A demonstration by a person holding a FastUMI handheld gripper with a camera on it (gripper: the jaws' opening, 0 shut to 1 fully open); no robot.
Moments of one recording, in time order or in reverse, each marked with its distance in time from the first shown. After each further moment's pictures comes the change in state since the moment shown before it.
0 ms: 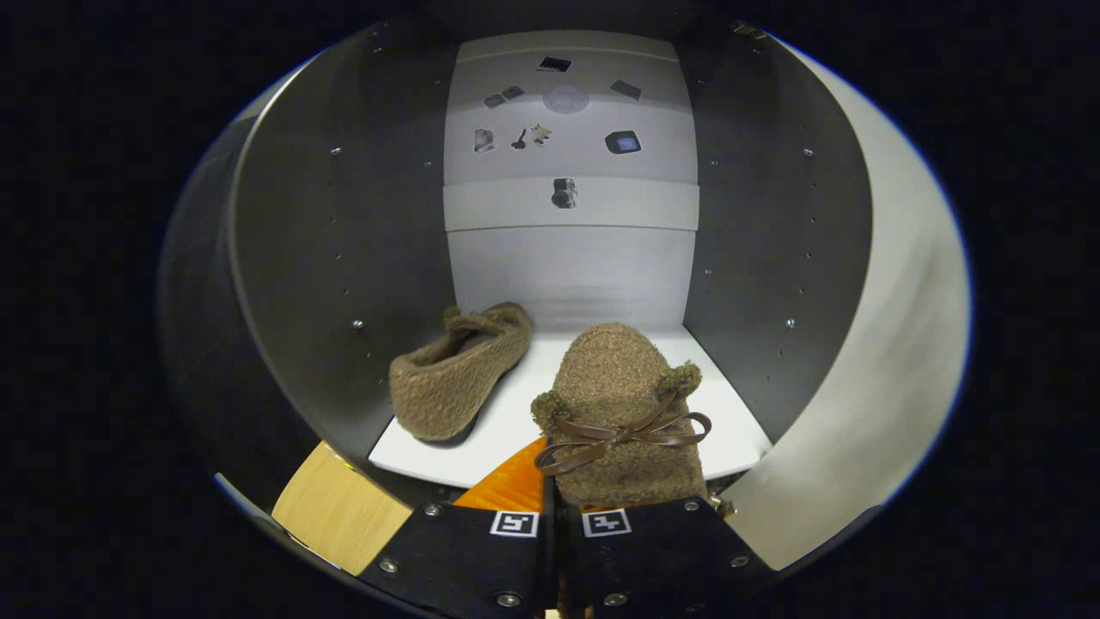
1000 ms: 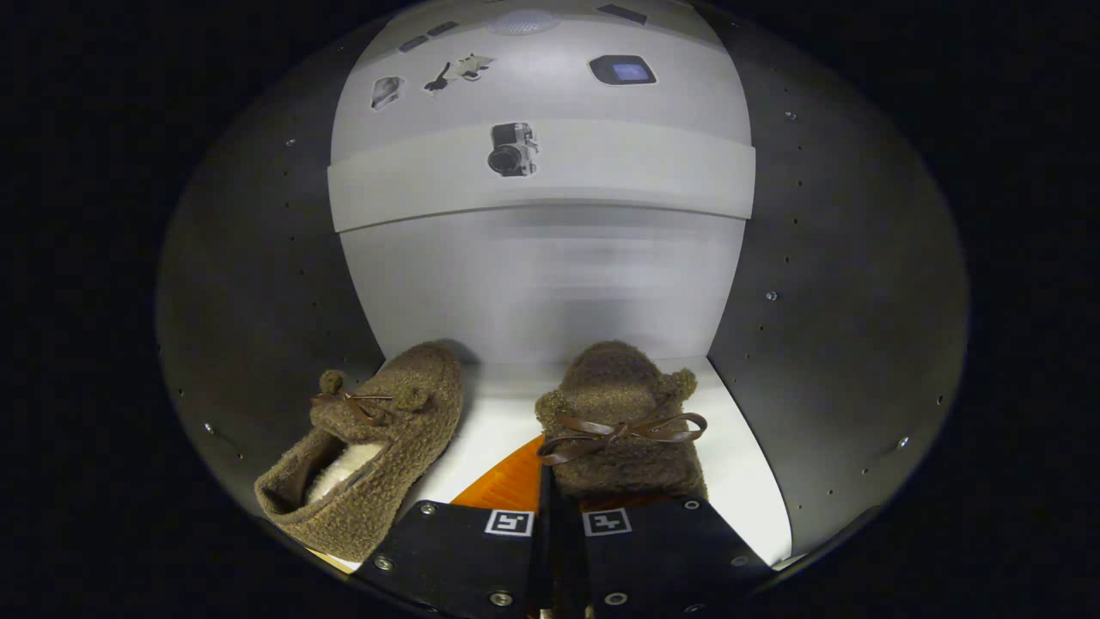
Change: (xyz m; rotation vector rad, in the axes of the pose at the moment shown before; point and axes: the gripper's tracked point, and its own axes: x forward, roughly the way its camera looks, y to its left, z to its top) arm 0.136 -0.020 0.028 0.015 0.126 -0.025
